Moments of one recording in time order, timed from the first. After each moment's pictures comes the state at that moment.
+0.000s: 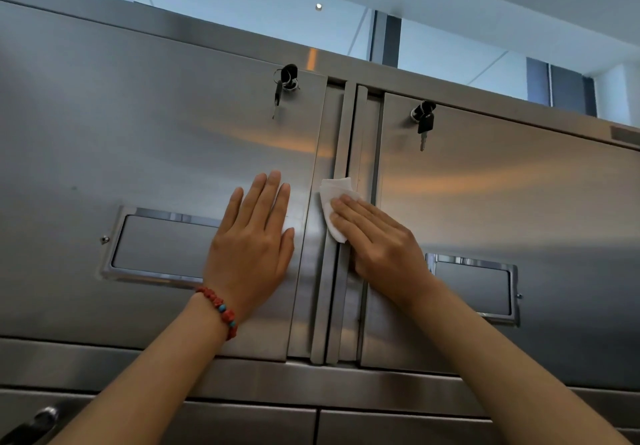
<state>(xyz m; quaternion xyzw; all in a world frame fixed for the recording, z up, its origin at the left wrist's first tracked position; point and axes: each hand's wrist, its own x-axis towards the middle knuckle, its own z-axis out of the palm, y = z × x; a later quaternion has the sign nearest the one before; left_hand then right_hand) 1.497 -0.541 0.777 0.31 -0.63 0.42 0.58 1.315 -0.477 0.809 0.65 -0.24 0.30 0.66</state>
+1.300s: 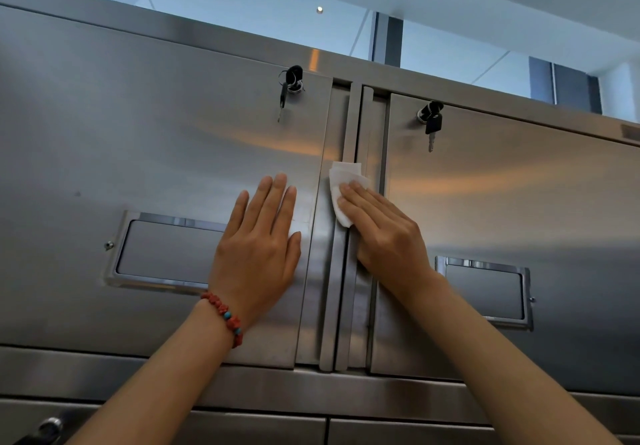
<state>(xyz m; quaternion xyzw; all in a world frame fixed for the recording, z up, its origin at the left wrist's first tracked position) 1.498 -0.543 0.777 0.29 -0.63 0.42 0.59 1.324 -0.487 0.817 0.62 -0.25 0.37 0.64</state>
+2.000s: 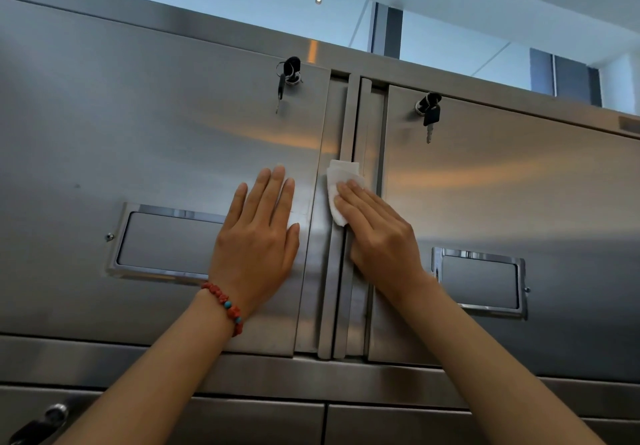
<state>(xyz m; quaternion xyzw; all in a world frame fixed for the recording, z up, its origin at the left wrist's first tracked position) 1.498 -0.543 0.777 0.29 -0.63 0.42 0.58 1.330 -0.488 0.806 0.62 -0.26 0.38 0.63</state>
